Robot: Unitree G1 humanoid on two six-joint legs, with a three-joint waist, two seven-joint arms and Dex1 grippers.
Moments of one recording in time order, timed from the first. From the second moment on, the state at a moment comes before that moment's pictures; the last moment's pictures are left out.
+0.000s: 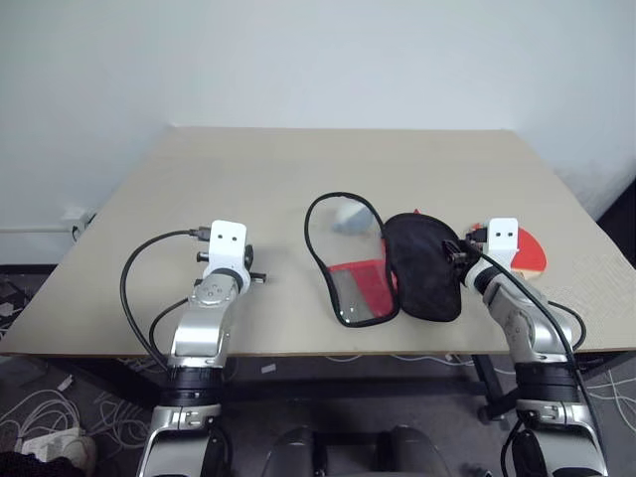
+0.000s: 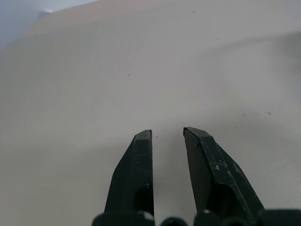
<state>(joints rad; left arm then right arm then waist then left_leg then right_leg) -0.39 0.26 0.09 0.04 0.00 0.61 -0.05 -0.39 -0.26 -0.17 0.09 0.28 0.55 0.22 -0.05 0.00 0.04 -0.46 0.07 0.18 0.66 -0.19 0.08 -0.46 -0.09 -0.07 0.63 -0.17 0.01</state>
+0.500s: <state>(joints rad) -0.41 0.24 0.02 0.01 0.00 0.65 -0.11 -0.38 -0.29 -0.24 0.04 0.31 0.61 0.20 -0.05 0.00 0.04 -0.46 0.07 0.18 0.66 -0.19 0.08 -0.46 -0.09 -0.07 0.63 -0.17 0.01</state>
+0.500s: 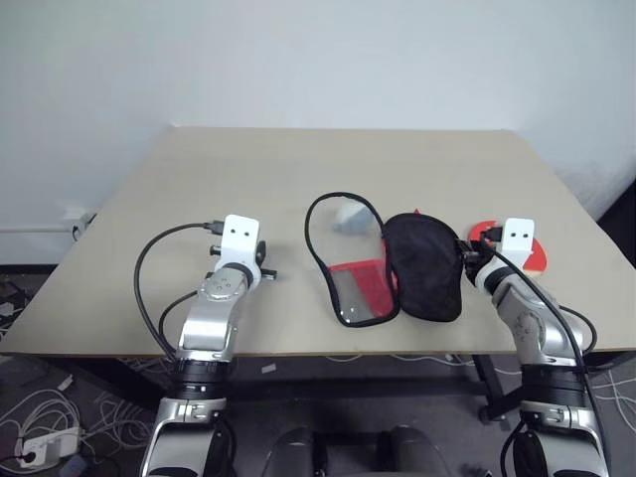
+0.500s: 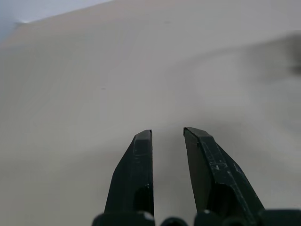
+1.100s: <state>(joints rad) -0.55 0.21 -0.10 -0.08 0.00 0.87 -0.16 -0.42 -0.43 -0.30 0.11 0.31 0.69 0.17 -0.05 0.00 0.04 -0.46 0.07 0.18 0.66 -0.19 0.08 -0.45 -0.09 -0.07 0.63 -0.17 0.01</state>
